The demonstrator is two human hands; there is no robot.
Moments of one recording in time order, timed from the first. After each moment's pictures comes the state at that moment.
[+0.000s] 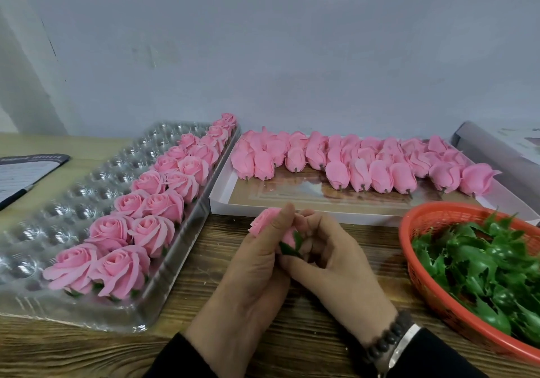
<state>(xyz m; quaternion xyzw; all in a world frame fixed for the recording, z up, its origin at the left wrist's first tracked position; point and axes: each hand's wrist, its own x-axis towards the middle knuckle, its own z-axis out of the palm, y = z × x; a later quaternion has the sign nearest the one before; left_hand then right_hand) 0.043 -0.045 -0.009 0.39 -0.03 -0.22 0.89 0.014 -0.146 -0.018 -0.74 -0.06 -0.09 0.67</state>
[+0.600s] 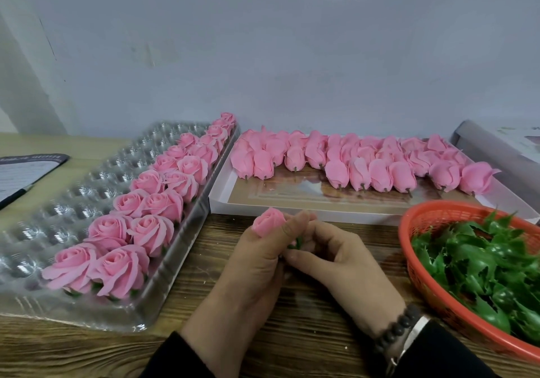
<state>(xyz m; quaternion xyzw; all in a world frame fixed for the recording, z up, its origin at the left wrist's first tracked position) 0.042 -0.041 -0.006 0.51 -0.09 -0.18 0.84 0.011 -0.155 -0.010 -0.73 -0.09 -0.05 0.68</state>
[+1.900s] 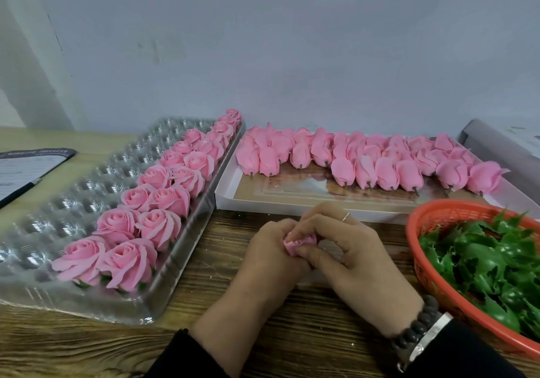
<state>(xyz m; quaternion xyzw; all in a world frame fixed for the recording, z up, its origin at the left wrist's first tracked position) 0.046 -0.036 -0.011 0.82 -0.18 -0.06 0.54 0.012 -0.161 -0.005 -0.85 -0.20 -0.17 0.46</state>
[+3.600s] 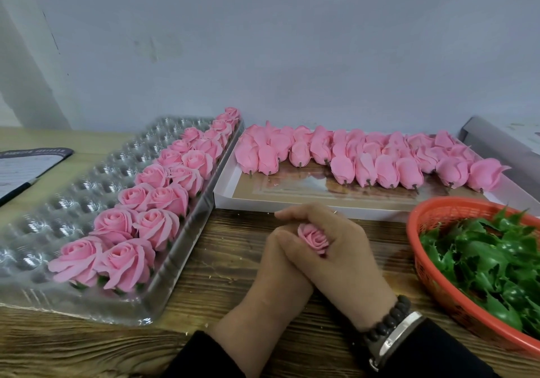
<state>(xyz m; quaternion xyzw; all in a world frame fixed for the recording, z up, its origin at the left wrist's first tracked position) 0.038 -0.056 -0.025 0.61 -0.25 -0.07 0.74 0.018 -0.143 -0.011 -0.84 -0.09 -0.17 0.51</state>
